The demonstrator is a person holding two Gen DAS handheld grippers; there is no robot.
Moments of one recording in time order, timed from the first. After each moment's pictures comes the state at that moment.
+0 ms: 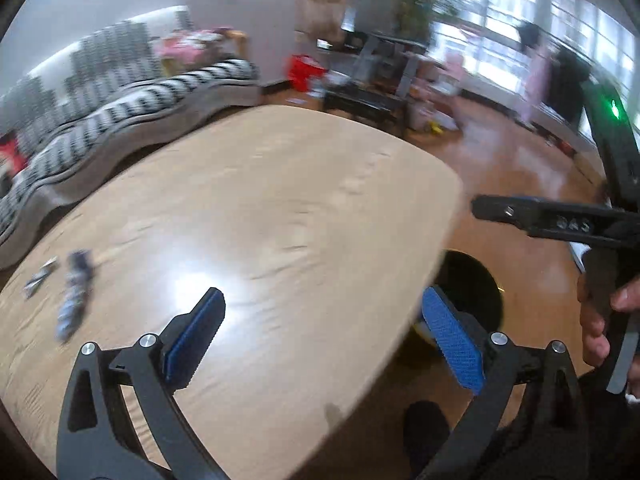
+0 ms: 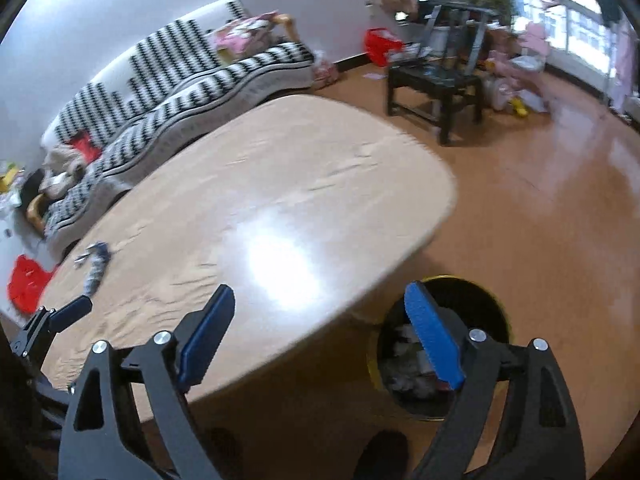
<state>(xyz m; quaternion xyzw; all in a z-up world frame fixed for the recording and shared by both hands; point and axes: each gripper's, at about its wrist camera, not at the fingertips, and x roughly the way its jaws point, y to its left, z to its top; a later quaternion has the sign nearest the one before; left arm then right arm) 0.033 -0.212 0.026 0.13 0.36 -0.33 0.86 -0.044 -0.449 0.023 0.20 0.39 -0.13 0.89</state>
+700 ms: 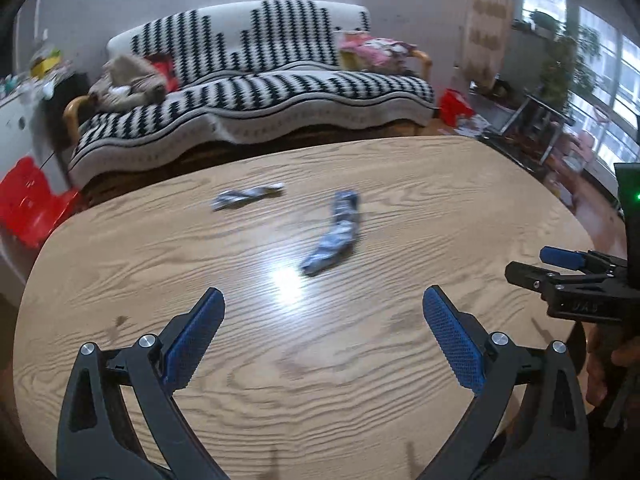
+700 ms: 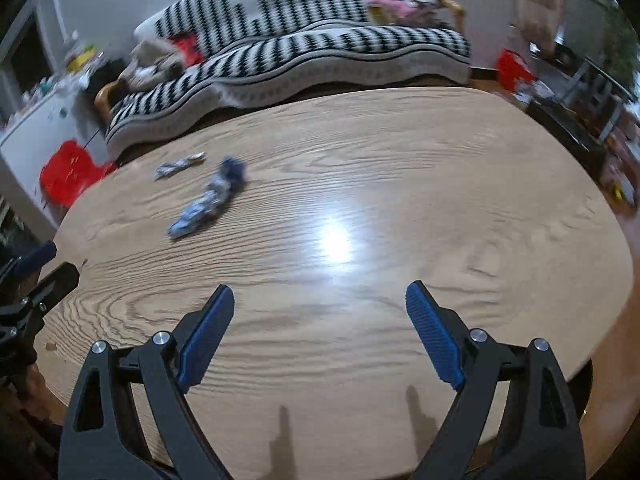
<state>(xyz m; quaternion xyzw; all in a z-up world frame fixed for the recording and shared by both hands) 0.092 0.030 0.035 0.03 0.36 -0.12 0.92 0.088 -0.206 0.005 0.07 0.44 0.03 0.90</state>
